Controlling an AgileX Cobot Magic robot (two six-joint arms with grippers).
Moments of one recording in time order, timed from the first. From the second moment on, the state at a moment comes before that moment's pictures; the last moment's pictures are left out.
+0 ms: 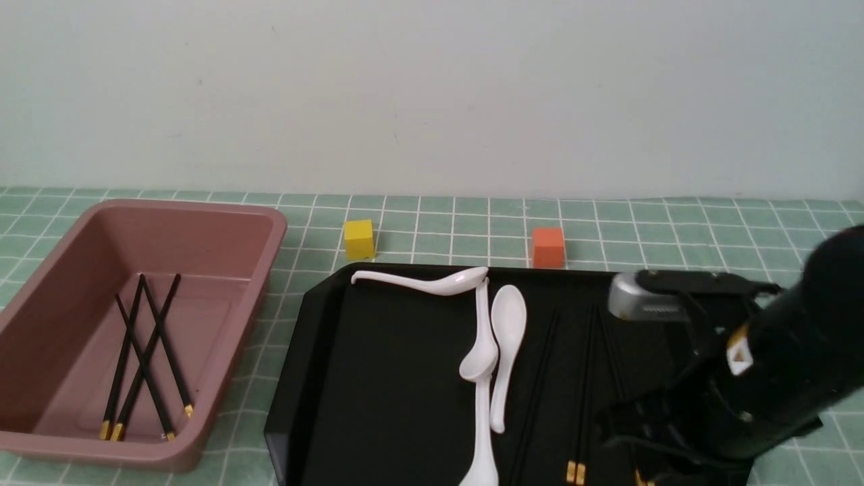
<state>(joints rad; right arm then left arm) 0.58 1.41 -0.95 0.11 0.90 0.48 -0.12 -0.01 0.03 -0.05 0.38 -0.31</state>
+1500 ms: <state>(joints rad) 0.74 2.00 -1.29 -0.12 0.84 1.04 -0.12 -0.01 0.03 -0.05 0.38 -0.31</state>
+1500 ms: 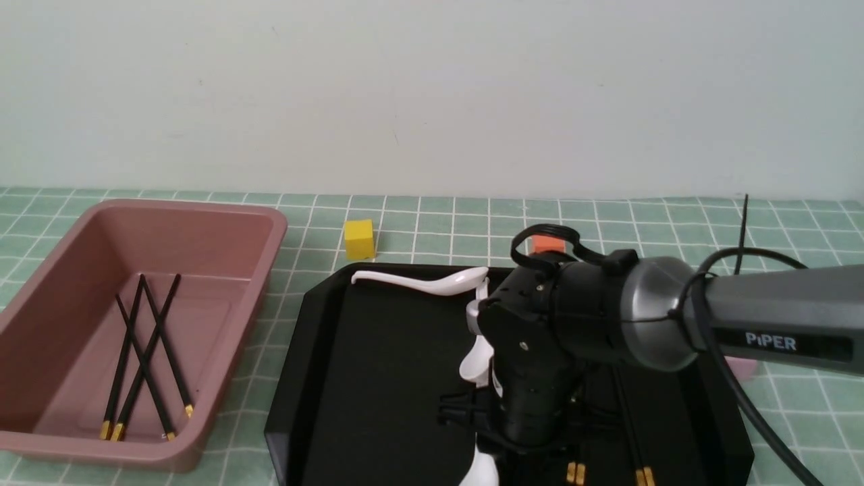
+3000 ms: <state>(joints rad) 0.93 2.31 -2.00 0.71 0.33 -0.01 -0.12 -0.01 0.03 -0.05 0.38 -0.31</state>
